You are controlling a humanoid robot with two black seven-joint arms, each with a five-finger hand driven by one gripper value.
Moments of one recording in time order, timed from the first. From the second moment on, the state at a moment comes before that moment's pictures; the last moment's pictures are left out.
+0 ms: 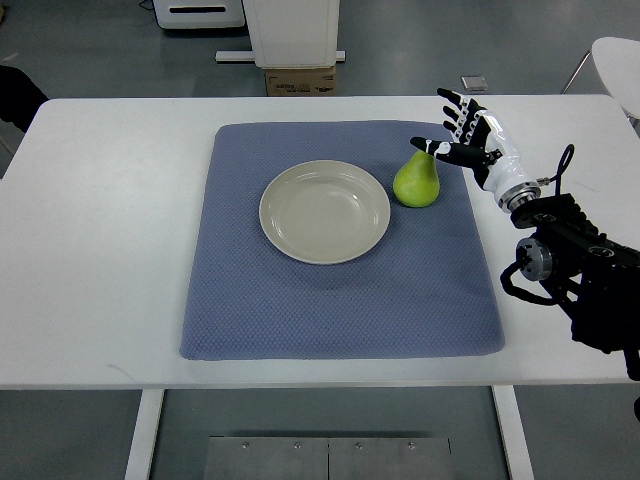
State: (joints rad) left arm -0.04 0.00 -0.11 -0.20 -0.09 0.11 -0.12; right arm 0.90 -0.12 0.37 0.52 -0.30 0.04 0.56
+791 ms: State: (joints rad) left arm -0.04 0.00 -0.11 -0.20 -0.10 0.11 -0.12; right arm 0.89 -0.08 0.22 0.47 -0.43 -0.04 0.61
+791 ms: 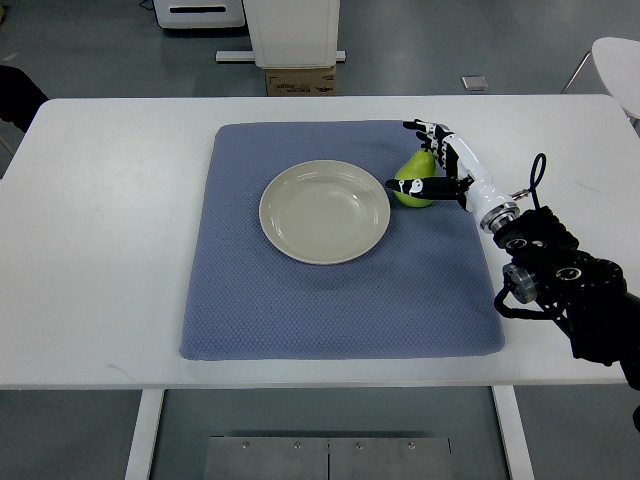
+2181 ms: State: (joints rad) left arm -0.04 0.00 -0.11 -0.20 -0.10 0.11 -0.12; right arm 0.86 -0.03 0.12 0.36 -0.43 -0.11 0.61
